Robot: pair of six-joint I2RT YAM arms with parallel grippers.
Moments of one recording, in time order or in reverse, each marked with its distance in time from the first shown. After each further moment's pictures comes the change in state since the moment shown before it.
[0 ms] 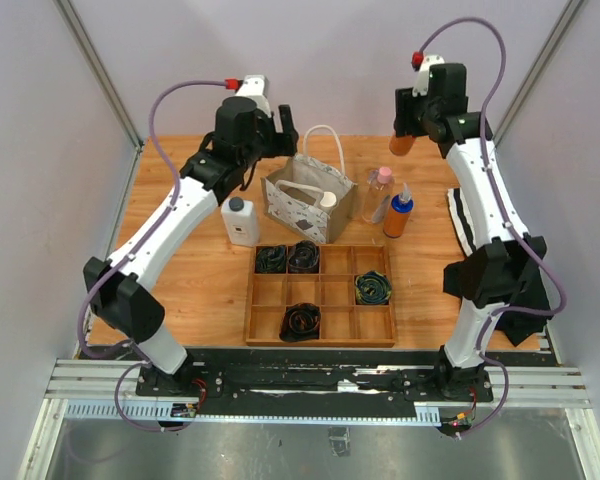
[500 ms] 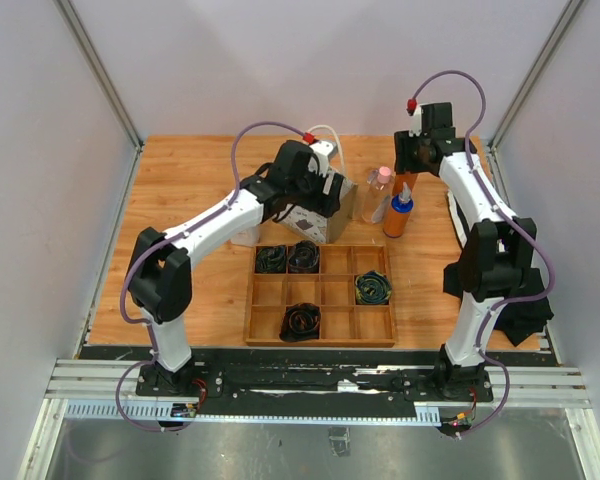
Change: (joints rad) left arm -0.147 0.225 -0.113 0.004 0.311 0.167; right arm -0.092 0.066 -0.364 0.097 -0.037 0.002
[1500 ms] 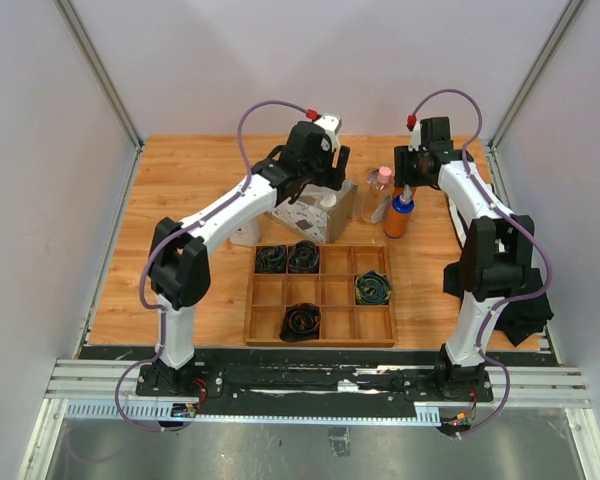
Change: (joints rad) left arm -0.014 0.124 0.227 0.020 -0.190 -0.034; right arm -0.016 0.000 -0.140 0.067 -0.053 0.028
